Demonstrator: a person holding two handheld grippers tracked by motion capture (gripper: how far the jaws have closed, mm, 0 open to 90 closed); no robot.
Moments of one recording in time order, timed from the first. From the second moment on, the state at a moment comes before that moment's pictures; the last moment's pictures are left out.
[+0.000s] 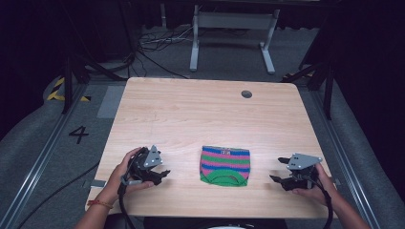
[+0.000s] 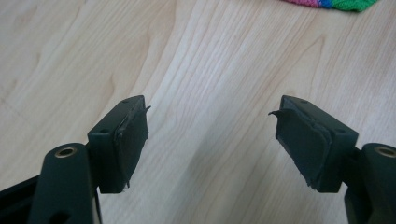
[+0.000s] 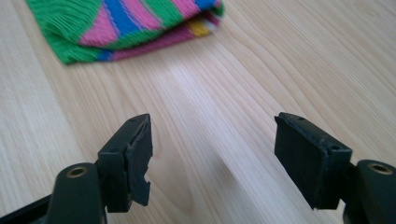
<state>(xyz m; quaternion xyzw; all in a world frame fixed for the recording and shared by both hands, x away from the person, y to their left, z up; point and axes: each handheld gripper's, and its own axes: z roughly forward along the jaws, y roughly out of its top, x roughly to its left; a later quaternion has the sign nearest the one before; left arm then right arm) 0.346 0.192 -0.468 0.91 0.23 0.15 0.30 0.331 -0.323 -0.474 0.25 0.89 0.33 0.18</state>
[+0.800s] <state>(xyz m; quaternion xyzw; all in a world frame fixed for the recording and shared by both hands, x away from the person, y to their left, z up) 0.349 0.241 -0.489 0.90 0.29 0.12 0.31 0.312 -0.406 -0.501 0.38 0.84 0.35 0.17</state>
